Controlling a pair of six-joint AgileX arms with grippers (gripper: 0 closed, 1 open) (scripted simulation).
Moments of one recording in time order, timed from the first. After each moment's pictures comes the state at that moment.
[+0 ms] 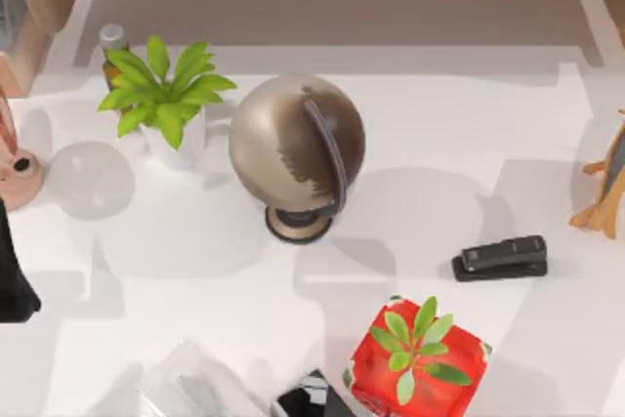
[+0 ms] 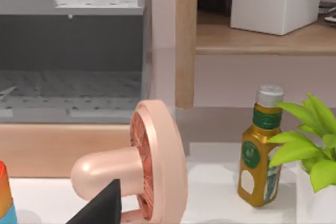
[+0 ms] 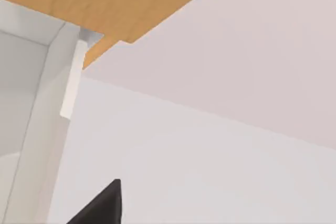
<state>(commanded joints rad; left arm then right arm) 0.00 0.00 0.00 0.00 0.00 0.00 -0.58 2.35 2.34 -0.83 -0.07 -0.85</state>
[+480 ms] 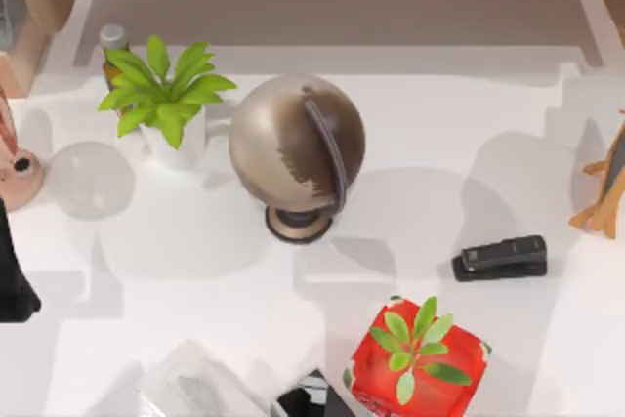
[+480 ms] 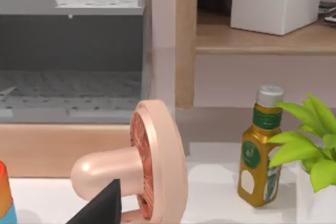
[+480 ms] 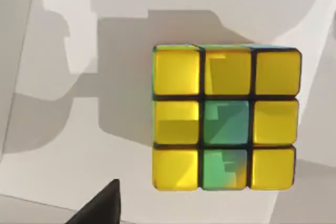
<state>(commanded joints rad) 0.00 0.00 0.00 0.00 0.00 0.00 -0.42 2.44 2.40 -1.34 -0.11 -0.63</state>
